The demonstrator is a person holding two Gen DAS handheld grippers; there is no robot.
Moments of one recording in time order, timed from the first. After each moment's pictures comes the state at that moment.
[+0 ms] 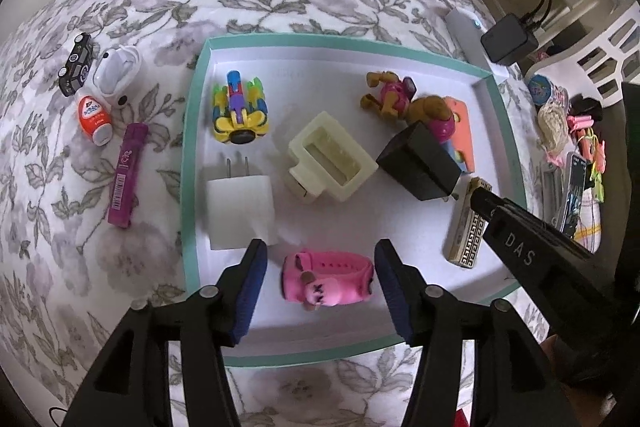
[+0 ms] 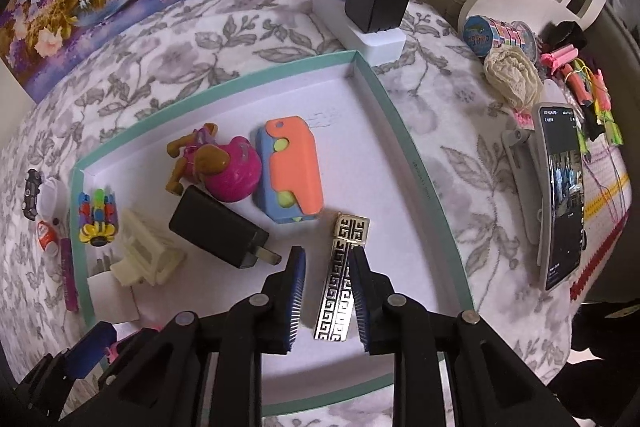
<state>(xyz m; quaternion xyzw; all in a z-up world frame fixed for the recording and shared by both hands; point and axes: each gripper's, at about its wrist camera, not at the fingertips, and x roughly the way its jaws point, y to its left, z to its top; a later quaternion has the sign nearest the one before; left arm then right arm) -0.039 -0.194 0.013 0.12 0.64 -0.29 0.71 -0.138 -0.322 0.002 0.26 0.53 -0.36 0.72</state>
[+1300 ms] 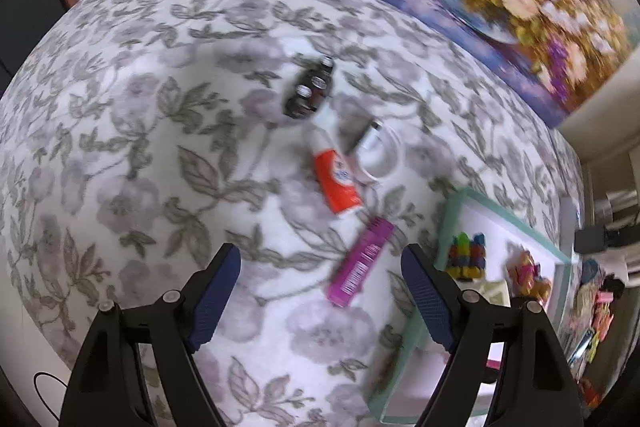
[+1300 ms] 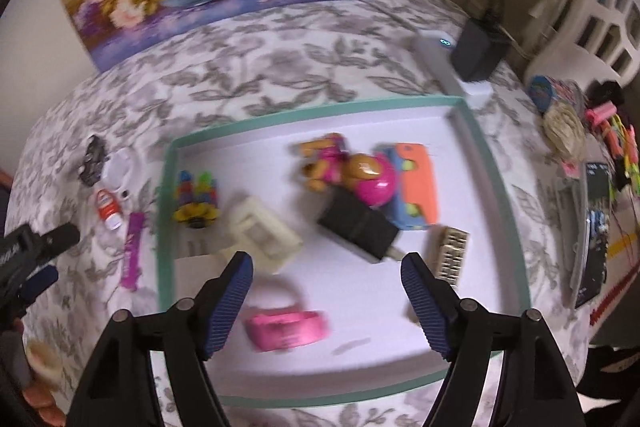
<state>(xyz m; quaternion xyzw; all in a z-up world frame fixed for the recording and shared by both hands) 0.073 -0.050 0.036 -0.03 0.61 -0.09 0.79 -0.093 -0.259 0.030 0.22 0.51 -0.29 0.78</state>
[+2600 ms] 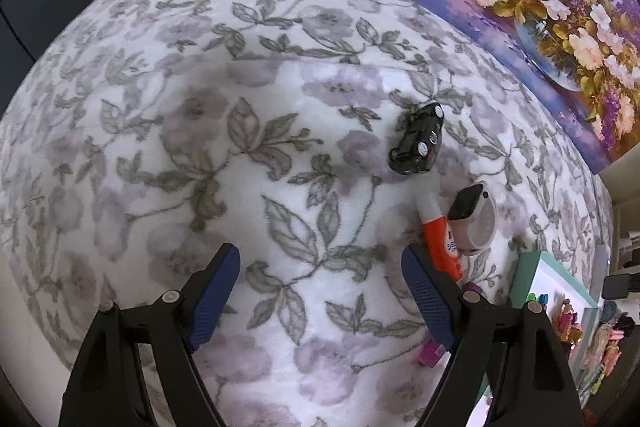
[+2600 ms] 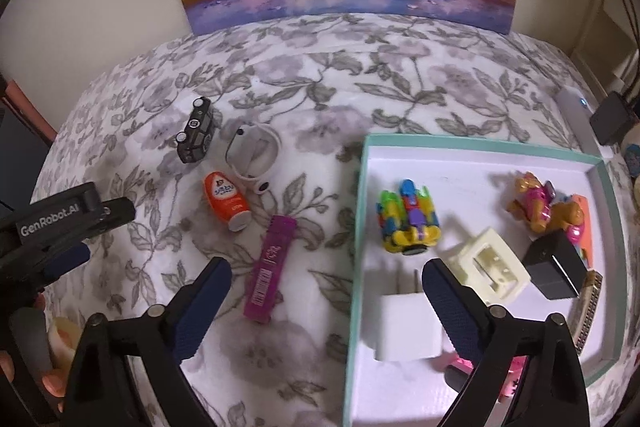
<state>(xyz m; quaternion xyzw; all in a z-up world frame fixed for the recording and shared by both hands) 0.128 0.011 0.014 -0.04 0.61 -0.04 0.79 0.010 -0.161 0.016 0.17 0.49 -0.19 0.83</state>
